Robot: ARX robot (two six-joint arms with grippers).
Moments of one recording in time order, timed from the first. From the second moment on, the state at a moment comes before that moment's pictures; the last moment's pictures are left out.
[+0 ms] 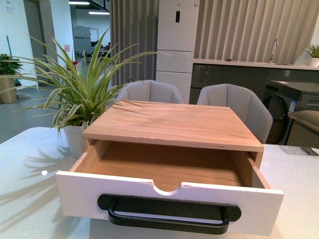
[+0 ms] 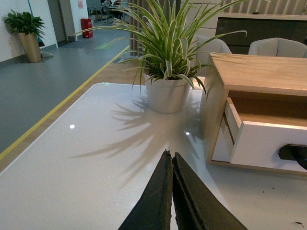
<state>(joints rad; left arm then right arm) 0.00 0.01 0.01 0.00 0.00 -0.01 0.00 0.01 0.02 0.00 0.00 -0.01</state>
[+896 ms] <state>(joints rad) 0.00 0.01 0.01 0.00 0.00 -0.01 0.00 0.01 0.02 0.00 0.00 -0.01</state>
